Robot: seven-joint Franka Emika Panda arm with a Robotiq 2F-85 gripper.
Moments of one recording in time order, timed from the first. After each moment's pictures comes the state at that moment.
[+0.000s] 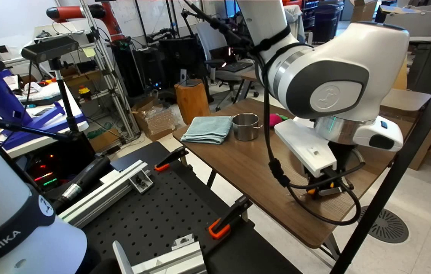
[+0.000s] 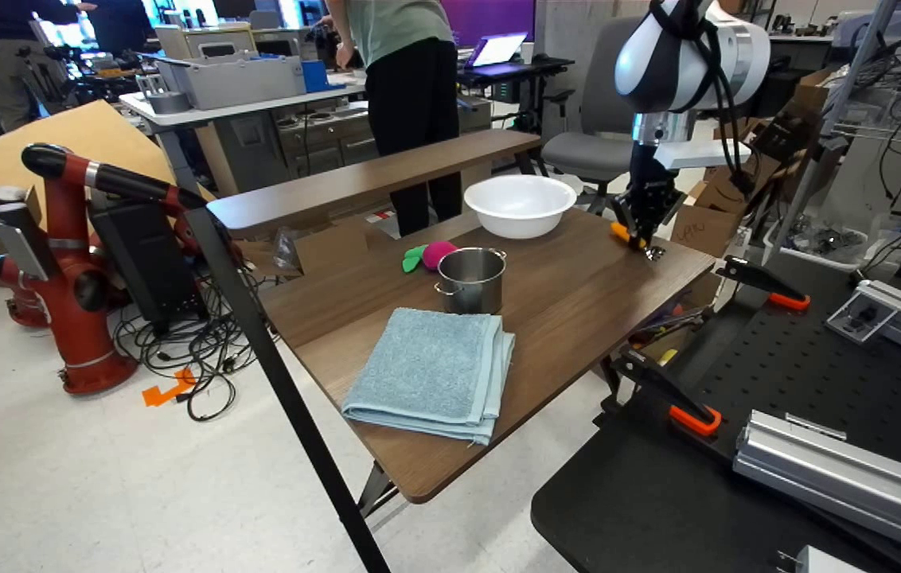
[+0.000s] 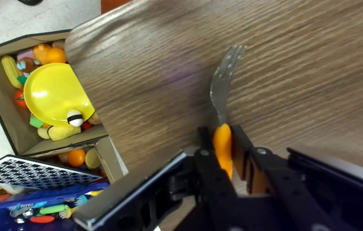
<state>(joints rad) -0.29 0.67 -0.05 -2.05 0.17 2.63 -0.10</state>
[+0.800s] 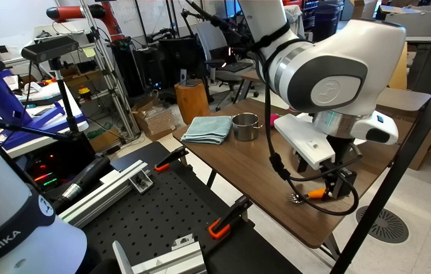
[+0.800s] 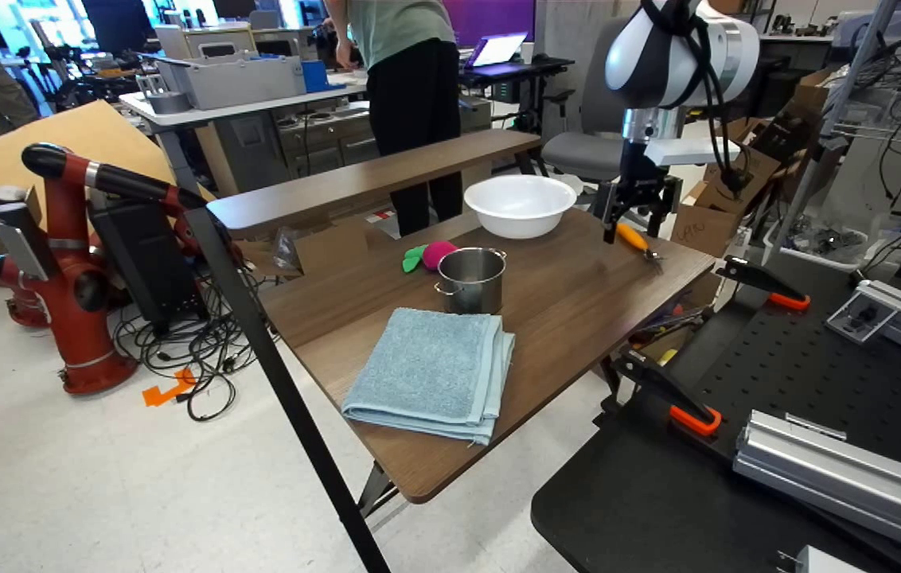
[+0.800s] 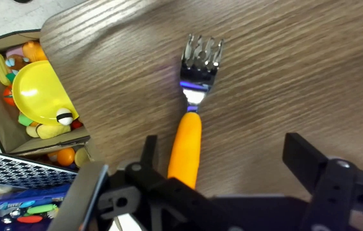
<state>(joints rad) -0.29 0.67 -0.03 -2.03 0.17 2.60 -0.10</state>
